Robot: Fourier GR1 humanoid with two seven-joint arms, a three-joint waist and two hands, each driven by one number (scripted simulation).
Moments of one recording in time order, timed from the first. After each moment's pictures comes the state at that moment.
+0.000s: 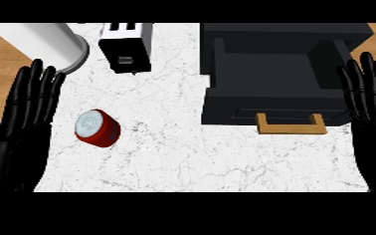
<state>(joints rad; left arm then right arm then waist) 0.00 0.10 -0.02 -2.10 -0.01 -0.01 0.03 -0.03 -0.16 0.00 -2.10 0.00 -0.01 0.02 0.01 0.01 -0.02</state>
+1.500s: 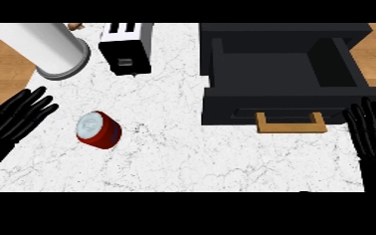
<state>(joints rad) 0.07 0.44 0.23 -1.94 0.64 -0.60 0.27 0.25 -0.10 -0.08 -2.13 -0.05 0.04 0.11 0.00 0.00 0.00</state>
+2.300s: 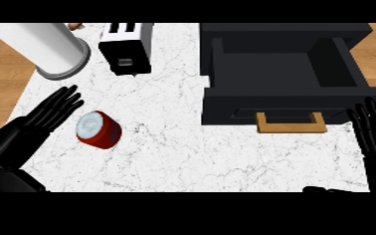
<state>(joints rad) -0.01 0.30 0.21 -1.72 0.36 -0.68 0.12 0.24 -0.10 -0.16 -2.05 -0.06 0.11 0.05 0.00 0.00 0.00</state>
